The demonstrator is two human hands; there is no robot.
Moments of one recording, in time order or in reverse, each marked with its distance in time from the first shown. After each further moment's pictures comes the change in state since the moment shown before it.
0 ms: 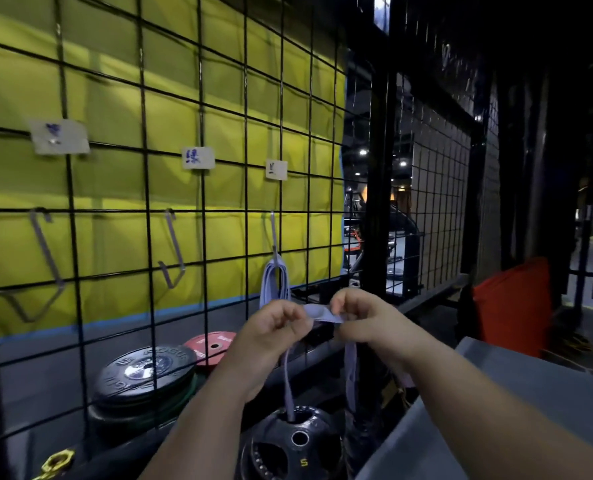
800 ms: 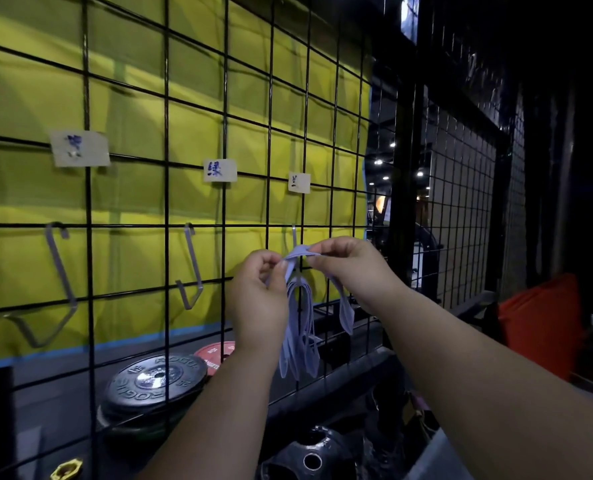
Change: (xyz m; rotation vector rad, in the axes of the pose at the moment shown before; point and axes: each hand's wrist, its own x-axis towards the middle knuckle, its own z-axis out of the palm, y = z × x) left_hand 0.059 0.035 -0.012 0.364 0.715 0.331; right_hand 0.086 -0.064 0.024 -0.084 0.292 -0.137
